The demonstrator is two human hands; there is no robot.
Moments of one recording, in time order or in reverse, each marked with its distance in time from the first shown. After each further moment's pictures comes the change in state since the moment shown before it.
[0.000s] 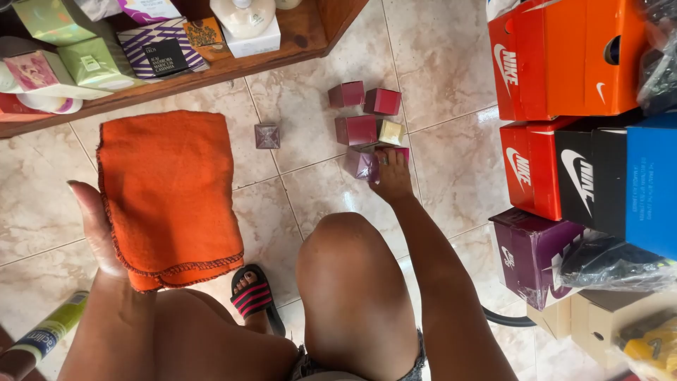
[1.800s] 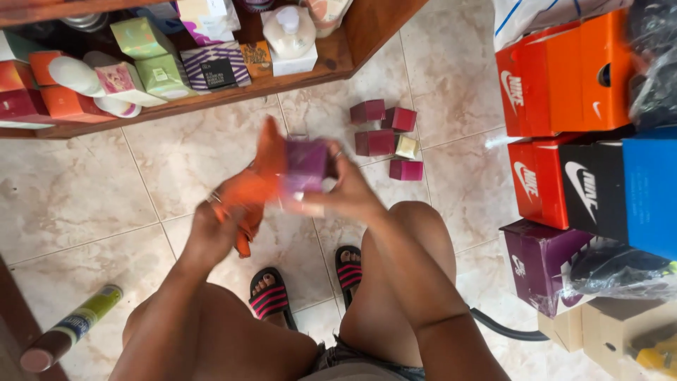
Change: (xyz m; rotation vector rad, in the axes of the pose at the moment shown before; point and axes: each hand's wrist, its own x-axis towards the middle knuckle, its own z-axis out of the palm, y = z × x) left_hand -0.015 -0.030 -0.043 1.013 -0.015 0.215; right_hand 0.071 -0.219 -0.231 1.566 -0.214 0.061
